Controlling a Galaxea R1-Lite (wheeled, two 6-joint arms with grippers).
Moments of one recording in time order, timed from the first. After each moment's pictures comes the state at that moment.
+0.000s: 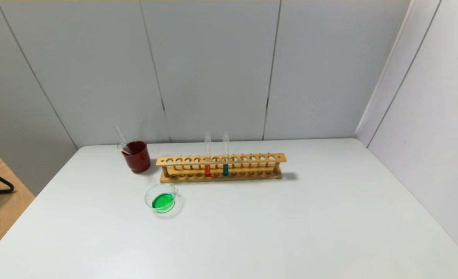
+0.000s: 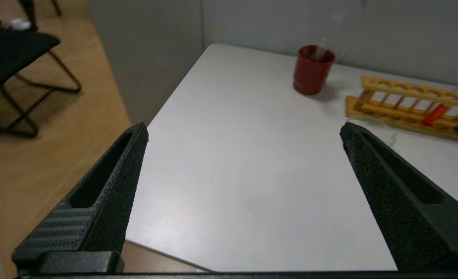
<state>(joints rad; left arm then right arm) -0.01 0.16 -0.38 0.24 0.32 -0.10 0.00 0.00 0.00 -0.01 0.00 0.00</state>
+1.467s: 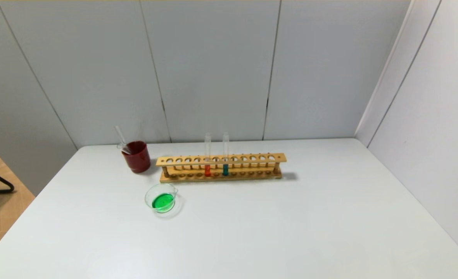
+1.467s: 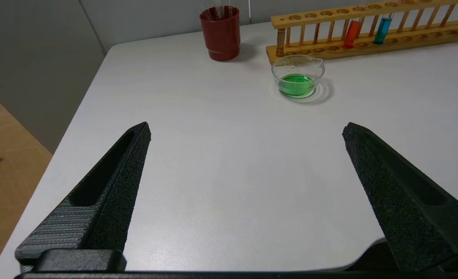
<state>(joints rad) 0.00 0.00 0.00 0.02 -0.04 0.07 0.00 0.00 0.00 -0.01 0.00 0.00</state>
